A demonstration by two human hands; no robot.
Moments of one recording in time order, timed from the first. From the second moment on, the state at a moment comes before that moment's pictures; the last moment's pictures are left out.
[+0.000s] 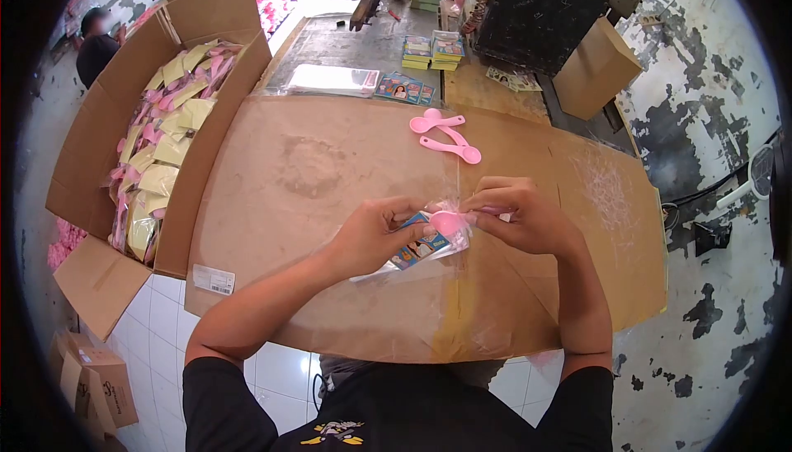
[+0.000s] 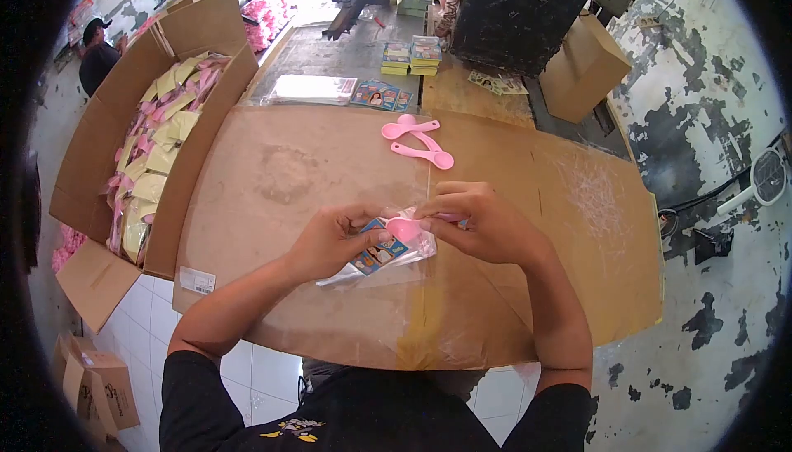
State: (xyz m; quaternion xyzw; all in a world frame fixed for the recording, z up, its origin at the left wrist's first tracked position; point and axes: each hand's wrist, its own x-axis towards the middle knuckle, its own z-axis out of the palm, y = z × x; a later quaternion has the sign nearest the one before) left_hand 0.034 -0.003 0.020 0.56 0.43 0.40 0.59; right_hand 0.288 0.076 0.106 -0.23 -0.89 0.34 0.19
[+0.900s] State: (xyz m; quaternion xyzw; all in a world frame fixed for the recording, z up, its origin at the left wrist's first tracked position) left_hand 0.027 -0.008 0.037 0.57 0.30 0.31 0.70; right_hand 0.261 0.064 0.087 -0.06 -0.70 0.68 0.22
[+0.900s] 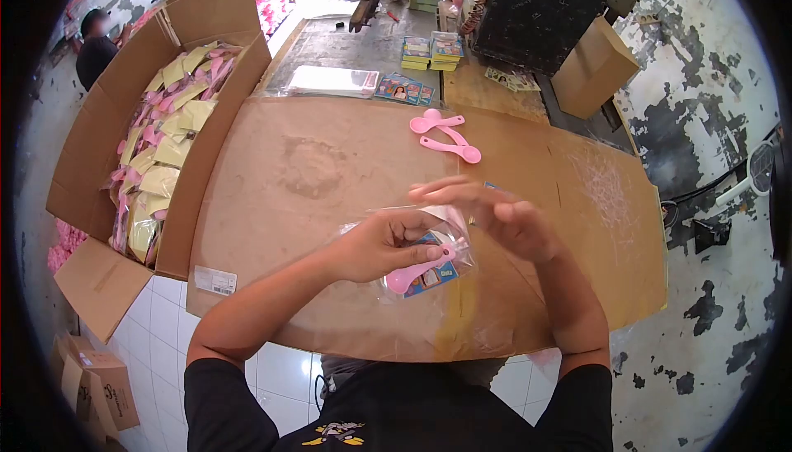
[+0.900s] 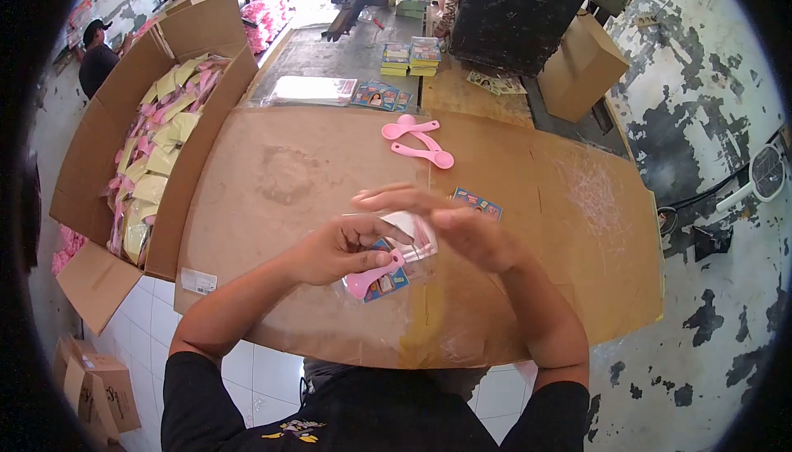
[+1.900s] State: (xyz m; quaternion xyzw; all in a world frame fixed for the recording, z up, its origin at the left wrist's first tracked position) left_hand 0.043 -0.027 0.052 0.54 0.37 0.56 0.51; right_hand 0.248 0.035 0.112 -0.22 -0.83 0.18 0.48
